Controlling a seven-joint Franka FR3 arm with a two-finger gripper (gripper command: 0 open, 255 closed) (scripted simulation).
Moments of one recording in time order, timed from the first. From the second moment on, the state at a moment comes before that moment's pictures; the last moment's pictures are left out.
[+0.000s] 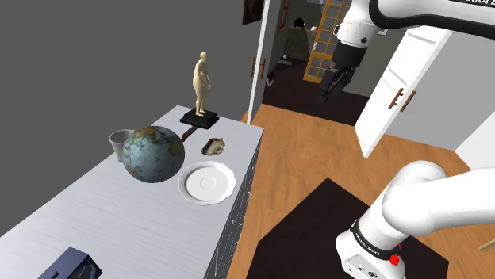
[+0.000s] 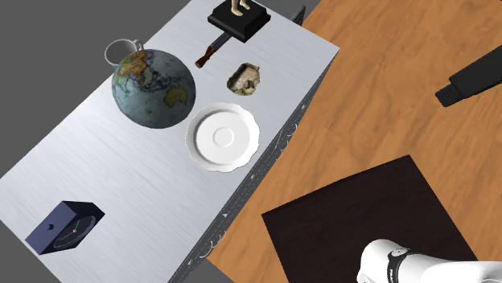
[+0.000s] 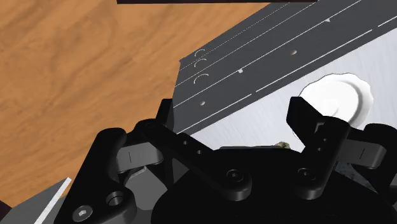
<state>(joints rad) -0.01 -0.77 -0.04 -2.30 -0.04 1.55 -0.04</state>
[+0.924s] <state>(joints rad) 0.01 -0.43 0.01 -2.30 0.08 1.88 0.10</state>
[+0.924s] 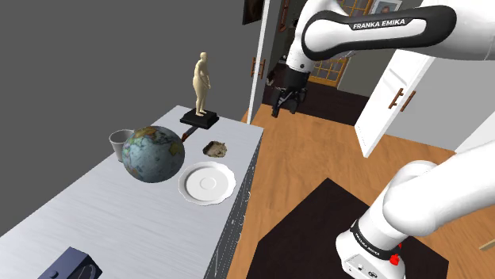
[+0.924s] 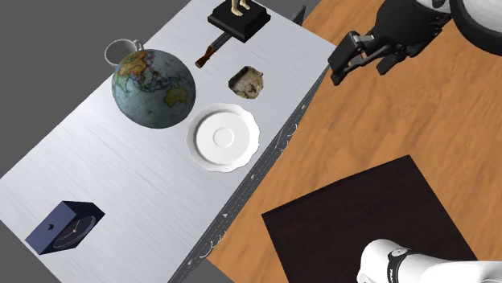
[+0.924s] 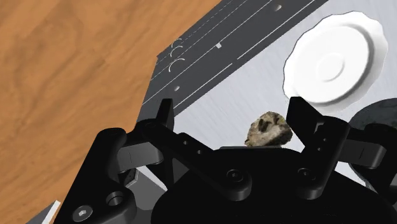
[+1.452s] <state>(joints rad) 0.03 -0.15 0.03 -2.20 0.16 2.07 0.18</state>
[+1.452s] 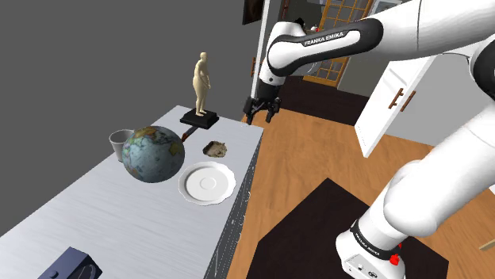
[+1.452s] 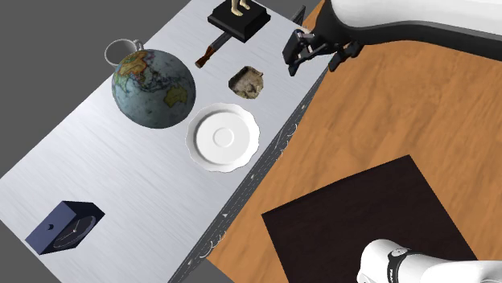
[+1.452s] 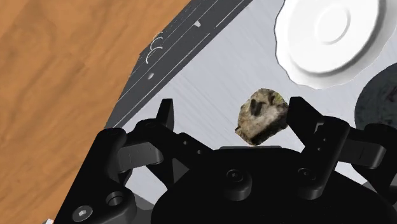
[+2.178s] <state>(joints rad) 0.05 0.26 0.05 -1.93 0.25 2.22 0.24</state>
